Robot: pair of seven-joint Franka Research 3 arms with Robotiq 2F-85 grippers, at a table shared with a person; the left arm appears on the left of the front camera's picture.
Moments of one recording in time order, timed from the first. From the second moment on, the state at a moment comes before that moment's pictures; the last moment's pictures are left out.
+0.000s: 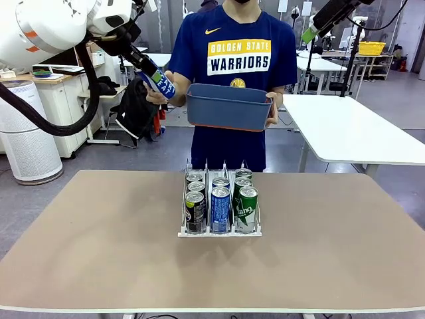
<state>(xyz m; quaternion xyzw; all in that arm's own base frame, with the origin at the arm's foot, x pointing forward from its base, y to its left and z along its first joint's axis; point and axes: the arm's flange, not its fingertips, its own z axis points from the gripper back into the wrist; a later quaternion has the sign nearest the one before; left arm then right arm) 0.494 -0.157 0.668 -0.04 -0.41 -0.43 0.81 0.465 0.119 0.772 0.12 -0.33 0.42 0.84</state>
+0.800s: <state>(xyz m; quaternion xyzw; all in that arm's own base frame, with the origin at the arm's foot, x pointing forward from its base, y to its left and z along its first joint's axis) 0.492 -0.162 0.667 -0.04 -0.40 -0.43 0.81 0.465 0.119 0.772 0.12 -0.33 0.42 0.84</state>
